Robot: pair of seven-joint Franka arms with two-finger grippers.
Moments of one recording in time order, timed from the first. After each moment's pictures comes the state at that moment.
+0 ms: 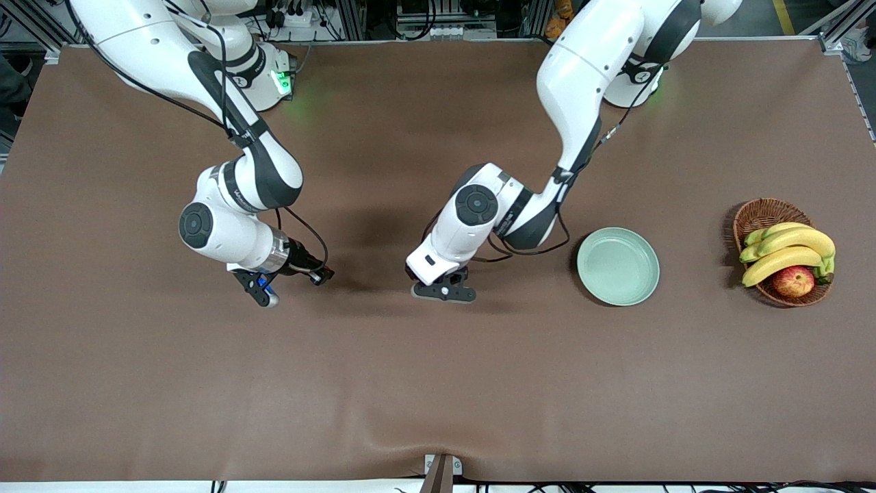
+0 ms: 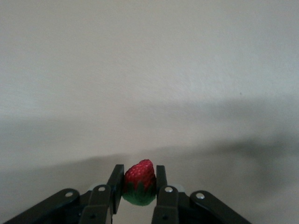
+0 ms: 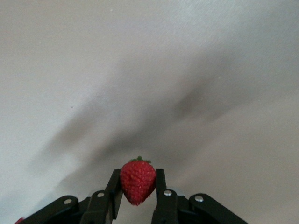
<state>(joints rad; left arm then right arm) -0.67 0.85 -0.05 -1.30 -0.13 2.39 -0.57 0.10 0.46 0.26 -1.94 0.31 2.40 0.85</state>
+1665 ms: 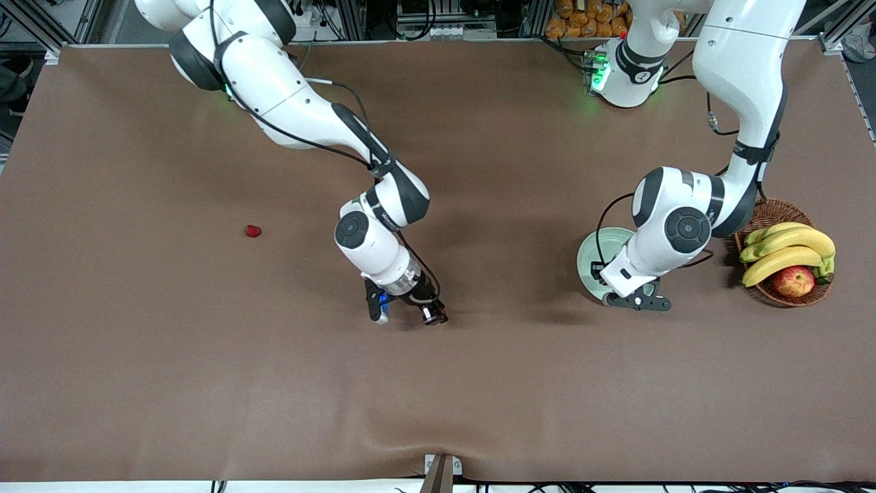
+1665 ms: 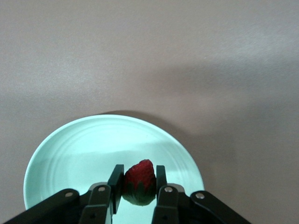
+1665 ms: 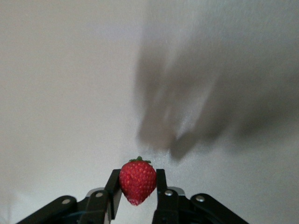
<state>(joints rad) -0.18 0.46 -0.06 -1.97 0.02 2.40 -0.13 0.59 0.98 0.09 -1.34 0.31 2.77 1.60</state>
